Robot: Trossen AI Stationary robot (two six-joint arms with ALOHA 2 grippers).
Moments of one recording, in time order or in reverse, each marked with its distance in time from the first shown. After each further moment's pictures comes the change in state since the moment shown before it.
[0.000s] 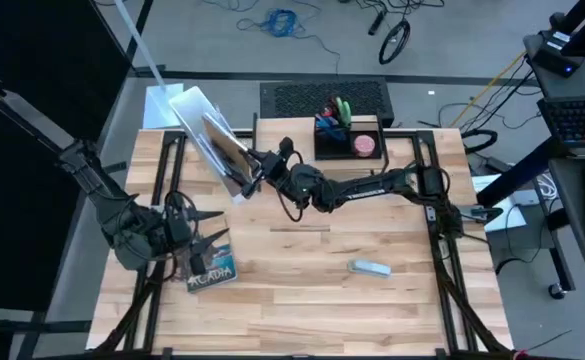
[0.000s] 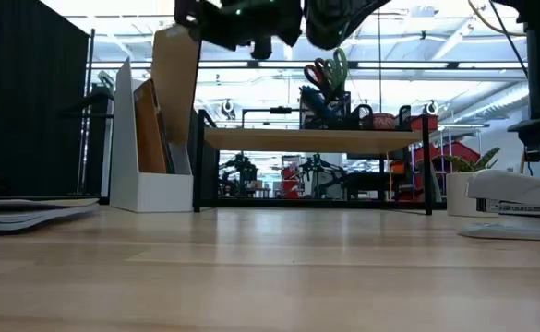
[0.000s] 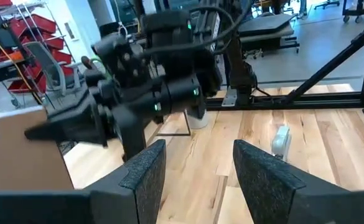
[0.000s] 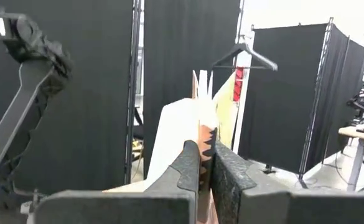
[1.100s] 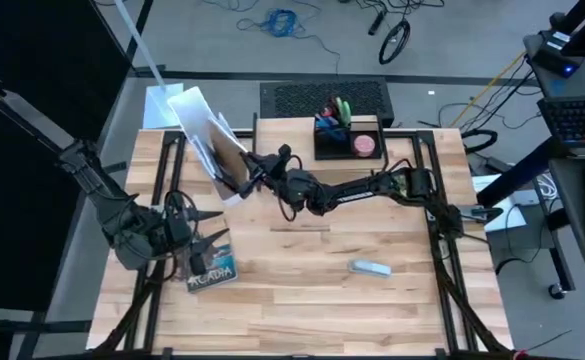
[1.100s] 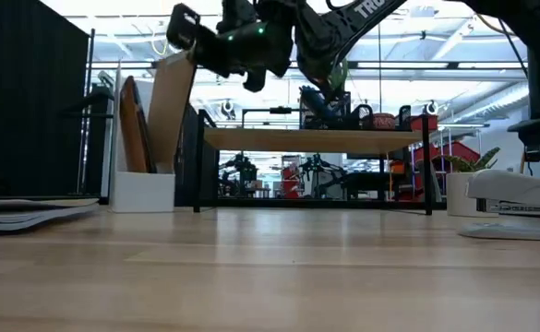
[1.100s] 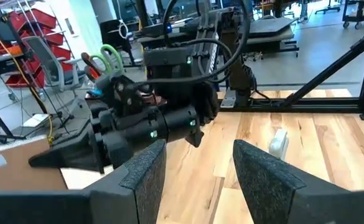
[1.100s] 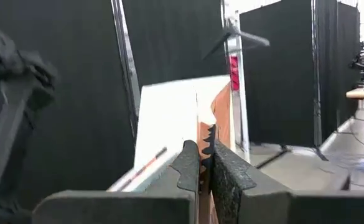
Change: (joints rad) left arm 0.002 0.000 0.000 0.002 0.000 -0.032; right arm -0.017 0.088 -0.001 0.138 0.032 0.225
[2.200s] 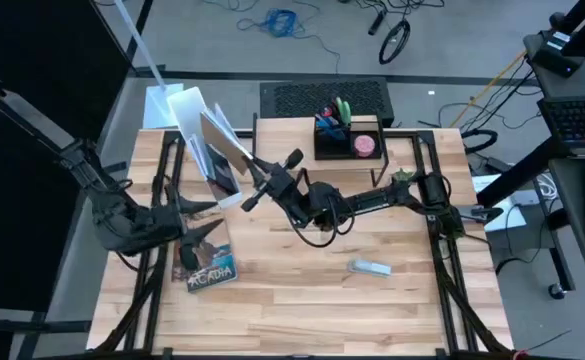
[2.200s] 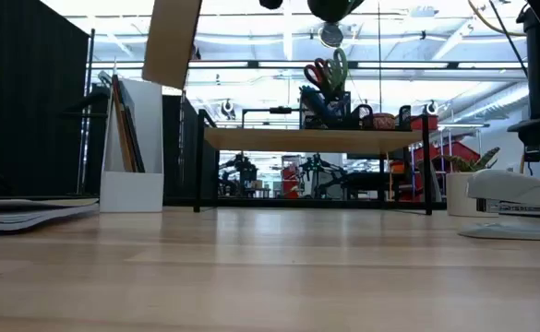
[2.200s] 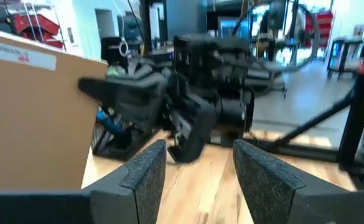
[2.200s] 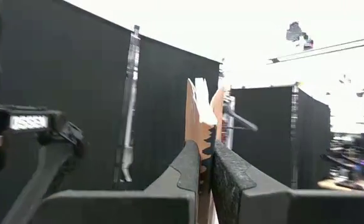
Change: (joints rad) left arm -0.001 -0.071 0.000 0.305 -0.001 0.192; right arm 0.140 -0.107 0.052 0.162 0.045 -0.500
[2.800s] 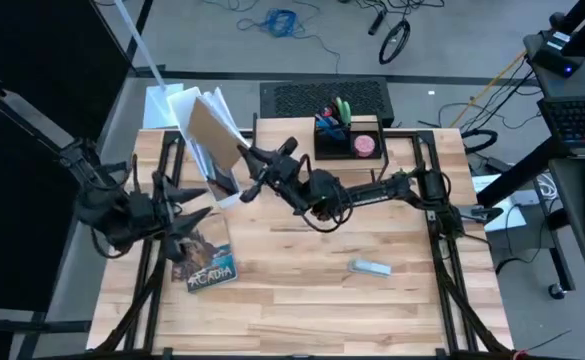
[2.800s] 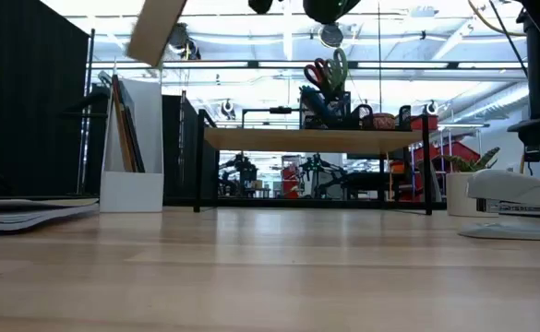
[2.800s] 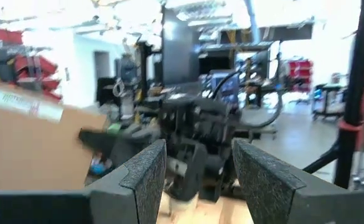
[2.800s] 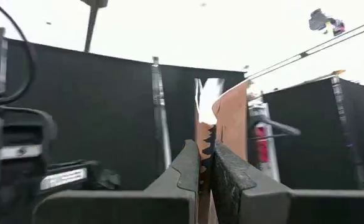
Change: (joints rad) left arm 0.000 -0.032 0.000 0.380 0.114 0.357; right arm -0.052 0.001 0.028 0.009 -0.132 0.246
